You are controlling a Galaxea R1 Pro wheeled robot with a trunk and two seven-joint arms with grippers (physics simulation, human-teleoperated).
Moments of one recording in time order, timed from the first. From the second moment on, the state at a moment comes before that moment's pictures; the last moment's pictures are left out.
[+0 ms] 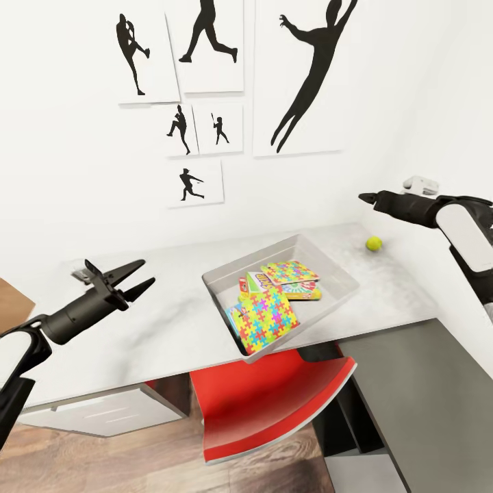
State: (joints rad) left arm -0.47 0.43 0.04 -1.61 1.62 0.78 -0.28; right arm -1.25 -0.55 0.39 -1.16 -1.07 0.65 -0.23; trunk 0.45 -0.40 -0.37
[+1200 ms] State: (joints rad) left arm -0.09 0.54 0.52 -1.61 1.53 0.84 -0.69; right arm -1.23 -0.52 0.31 -1.12 -1.08 0.76 -0.25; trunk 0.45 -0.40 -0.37
